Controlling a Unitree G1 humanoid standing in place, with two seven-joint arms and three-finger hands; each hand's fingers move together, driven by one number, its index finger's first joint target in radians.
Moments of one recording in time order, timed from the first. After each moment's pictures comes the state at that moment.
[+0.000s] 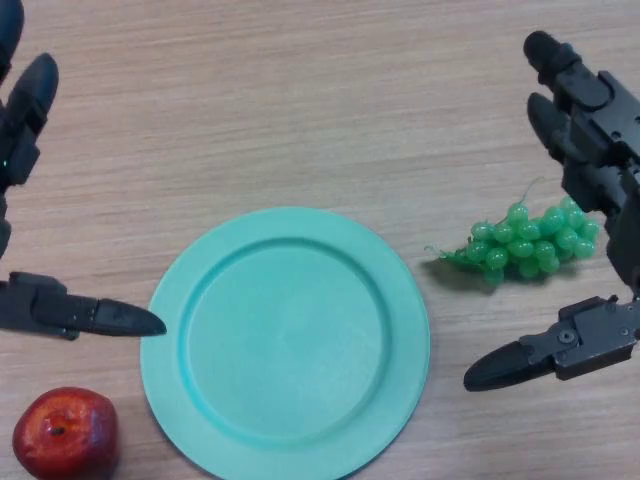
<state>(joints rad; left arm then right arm) -0.02 0.32 0.37 -0.69 -0.32 0.31 -0.25 -0.06 -0.24 -0.01 -0.92 -0.03 0.64 0.24</state>
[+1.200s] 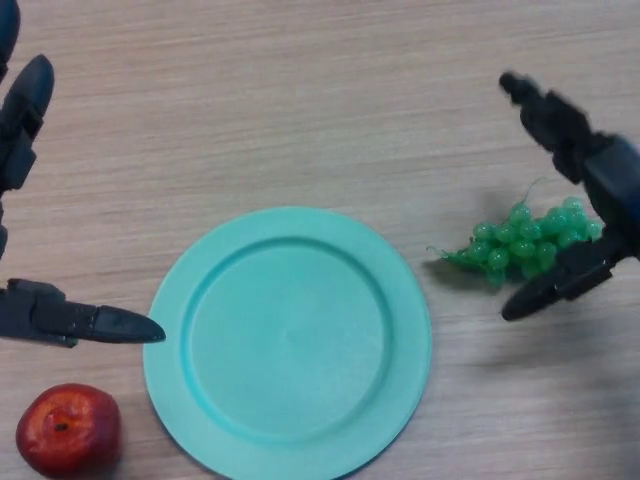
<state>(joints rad) 0.01 0.31 0.37 -0.70 -0.31 0.30 -0.25 -0.40 -0.37 -0.06 0.33 -0.23 -0.18 0.37</state>
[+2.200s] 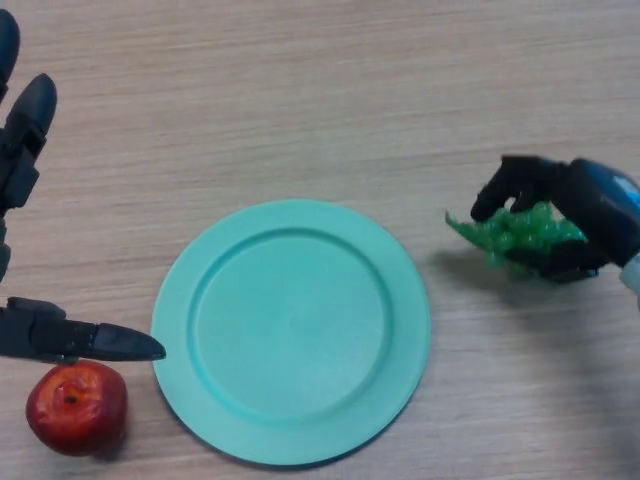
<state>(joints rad) 0.05 0.28 0.38 -0.72 -0.33 0.30 -0.26 -0.43 -0.39 -0.02 0.34 -0.58 -0.27 0.22</state>
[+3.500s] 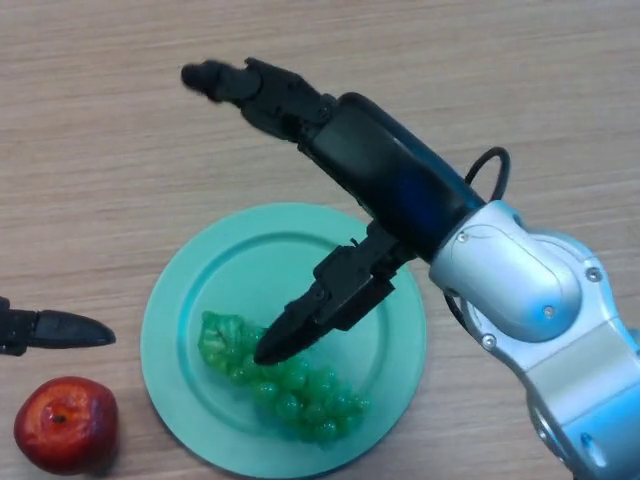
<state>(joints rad) 0.04 0.31 0.49 -0.72 -0.42 0.29 -0.25 -0.64 -0.20 0.54 -0.70 -0.20 0.96 0.22</state>
